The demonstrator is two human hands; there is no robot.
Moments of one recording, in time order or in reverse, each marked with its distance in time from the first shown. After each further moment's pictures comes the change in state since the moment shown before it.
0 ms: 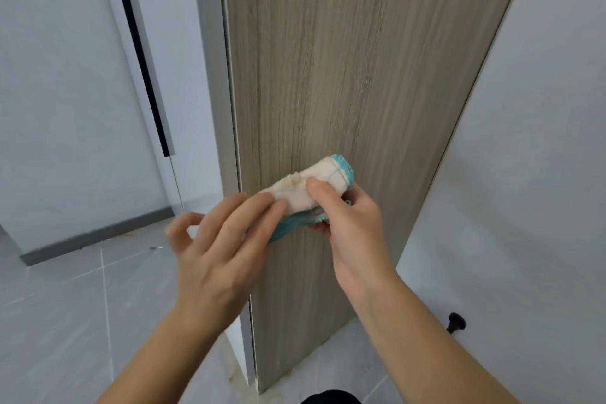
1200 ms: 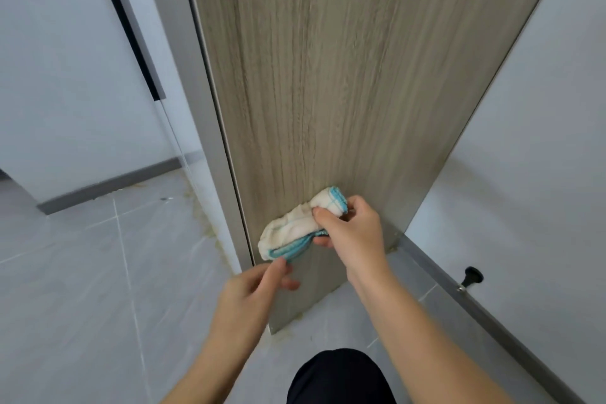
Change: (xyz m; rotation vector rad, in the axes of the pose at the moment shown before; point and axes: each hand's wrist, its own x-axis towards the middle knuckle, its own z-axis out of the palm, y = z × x) left_hand -0.071 0.059 -0.009 -0.799 -0.928 -1.523; right_hand 0.027 0.118 -0.059 -0.386 0.152 0.198
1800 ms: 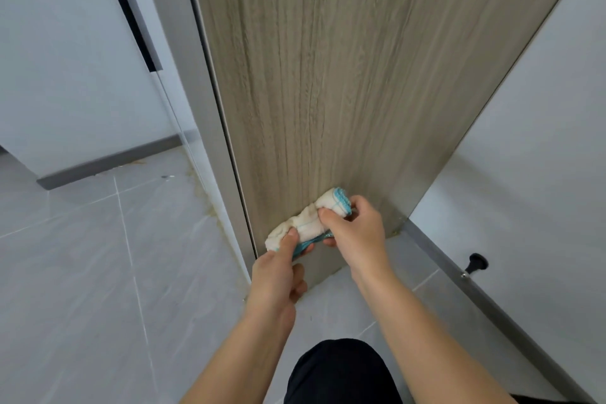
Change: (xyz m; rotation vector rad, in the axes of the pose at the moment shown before) left_hand 0.036 -0.015 0.050 -0.665 0.061 -0.454; right_hand 0.006 0.032 -0.003 -0.100 -0.003 0.021
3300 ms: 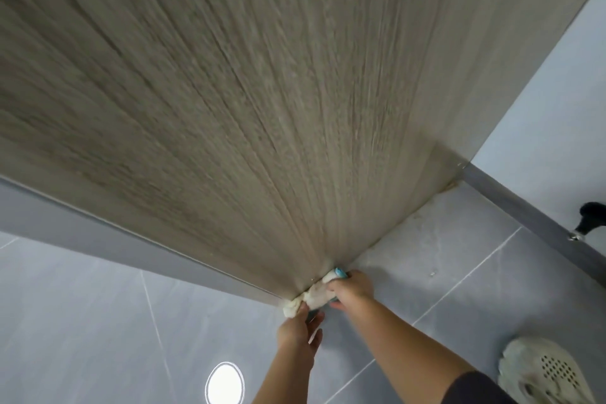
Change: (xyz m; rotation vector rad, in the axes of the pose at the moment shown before) left_hand 0.183 -0.205 -0.081 -0.028 0.385 -0.455; right_hand 0.073 0.306 0.070 -0.193 -0.096 0.904
